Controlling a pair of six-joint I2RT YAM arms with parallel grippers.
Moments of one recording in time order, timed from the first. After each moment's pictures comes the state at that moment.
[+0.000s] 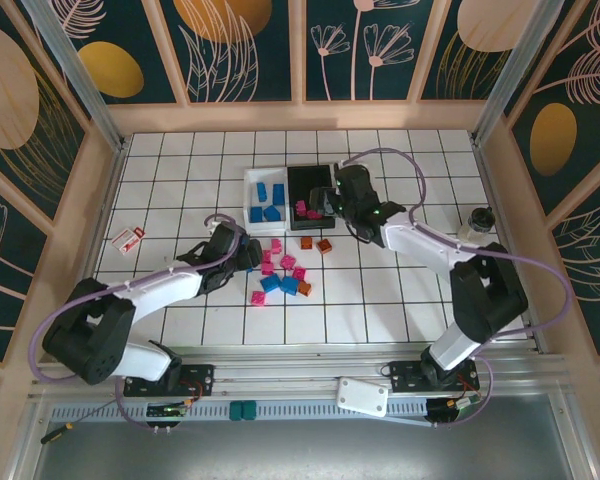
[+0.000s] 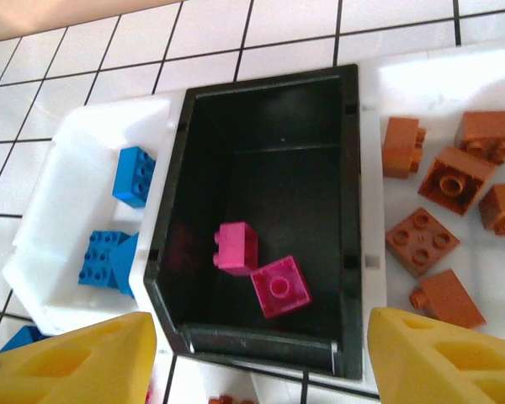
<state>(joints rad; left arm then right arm) -0.56 1.42 0.63 -0.09 -0.20 -0.72 0.60 1.58 1.08 -0.13 0.10 0.47</state>
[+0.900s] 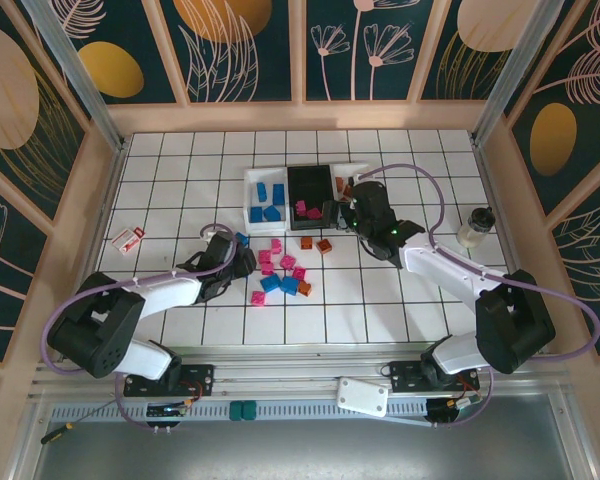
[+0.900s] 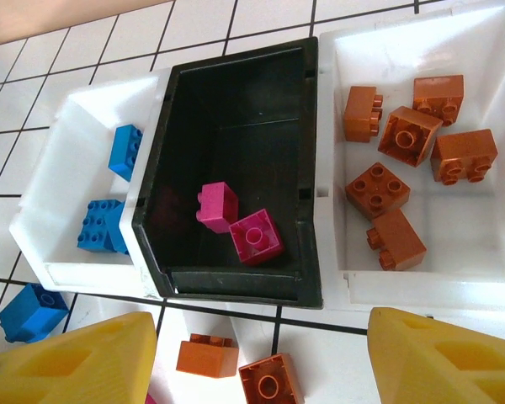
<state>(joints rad) -0.53 1.44 0.51 0.04 -0.16 -0.76 0.60 1.40 0.91 -0.11 0.11 0.48</state>
